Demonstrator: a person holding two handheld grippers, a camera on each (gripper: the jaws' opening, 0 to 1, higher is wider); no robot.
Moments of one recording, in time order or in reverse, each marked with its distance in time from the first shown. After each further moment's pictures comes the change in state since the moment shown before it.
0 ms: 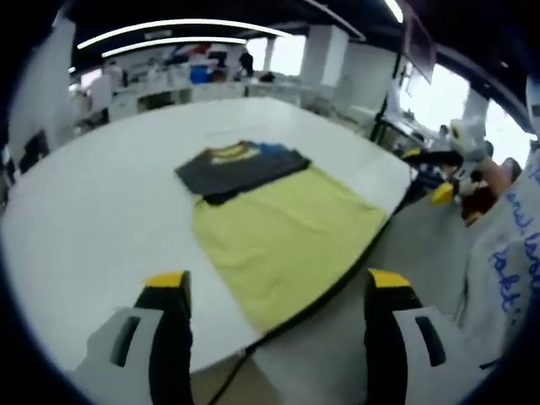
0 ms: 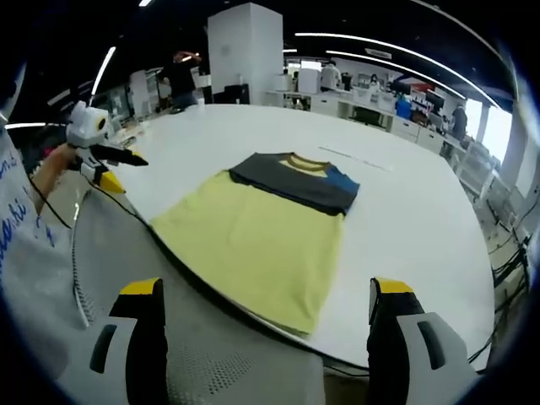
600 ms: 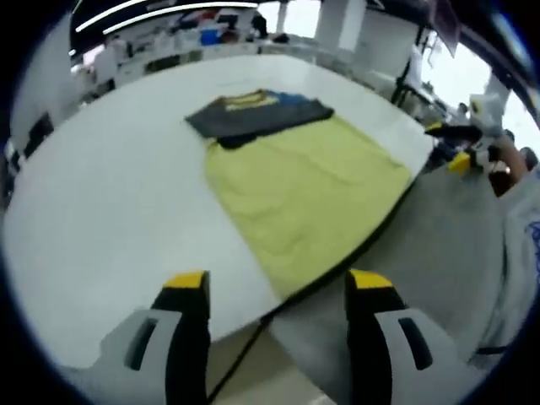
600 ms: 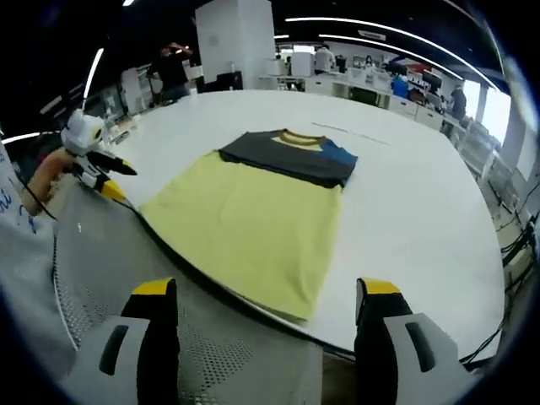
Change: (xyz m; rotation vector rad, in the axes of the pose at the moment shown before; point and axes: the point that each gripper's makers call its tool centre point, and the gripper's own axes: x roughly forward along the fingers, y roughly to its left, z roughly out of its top) left arm 0.020 0.017 -0.052 -0.035 0.198 0.056; right arm 0.024 -0.015 -0.038 0.048 0.102 0.002
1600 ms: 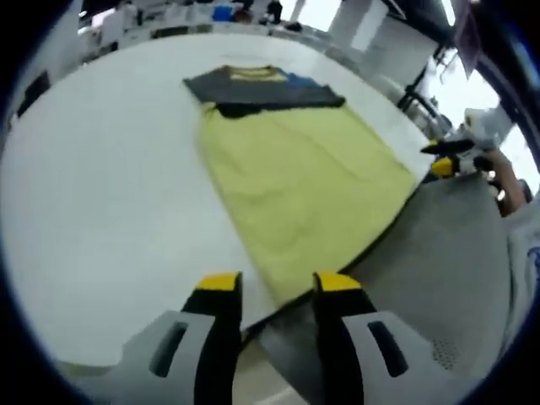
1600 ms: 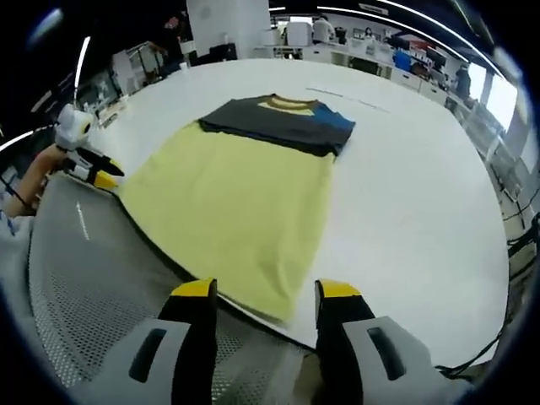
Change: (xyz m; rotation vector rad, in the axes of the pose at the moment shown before) left arm 0.034 -0.001 -0.017 -0.130 0.076 -0.083; right arm 0.029 -0.029 -0.016 0.042 0.130 0.012
